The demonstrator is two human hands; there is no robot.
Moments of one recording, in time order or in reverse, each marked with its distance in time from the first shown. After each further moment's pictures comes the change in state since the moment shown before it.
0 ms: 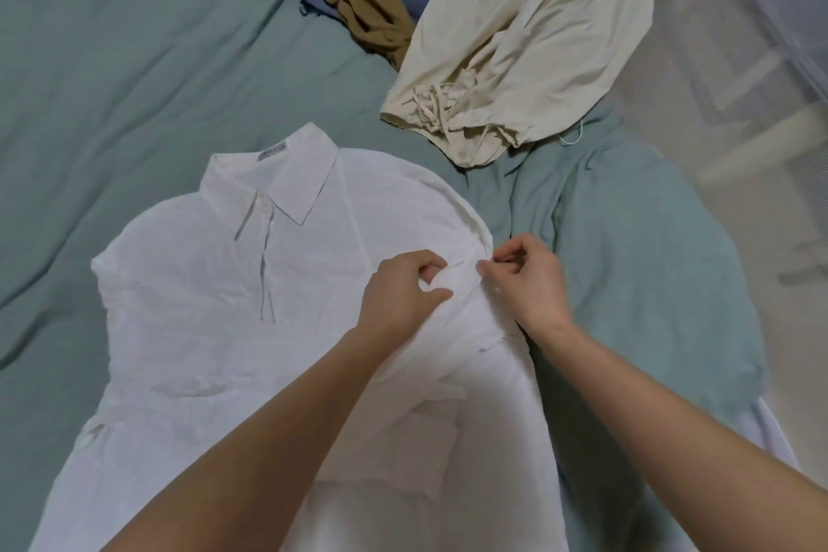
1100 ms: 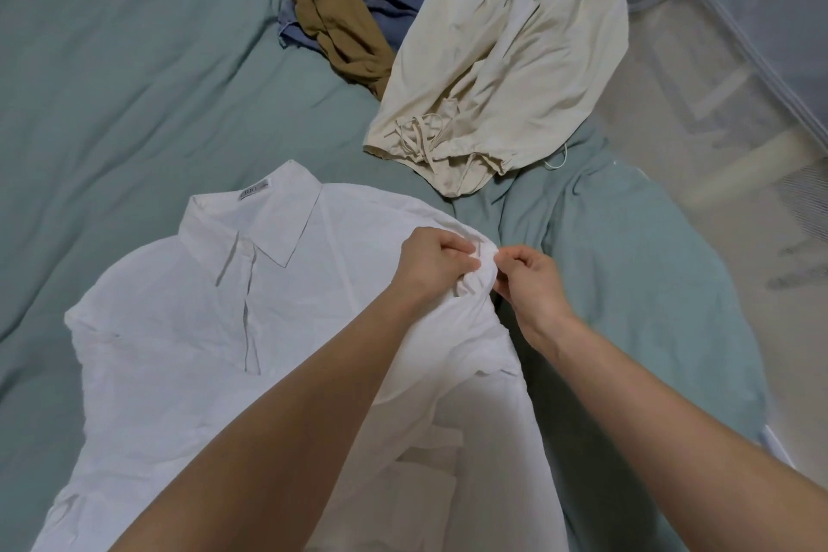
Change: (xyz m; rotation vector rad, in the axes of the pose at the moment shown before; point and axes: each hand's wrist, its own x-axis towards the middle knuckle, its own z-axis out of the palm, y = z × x) left_hand 0.068 0.055 0.002 -0.308 -0.102 -0.077; right_hand 0.033 -0.022 -0.004 0.527 0.014 0.335
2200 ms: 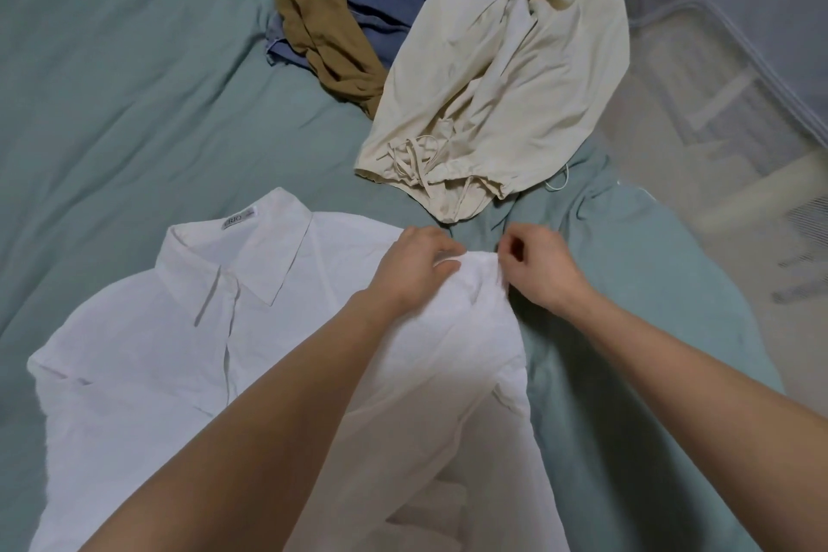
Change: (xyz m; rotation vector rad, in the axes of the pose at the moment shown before) left_hand 0.062 -0.022 -0.019 0.546 -0.073 0.397; right_hand 0.073 -0.029 -0.015 -0.986 -0.071 -0.622
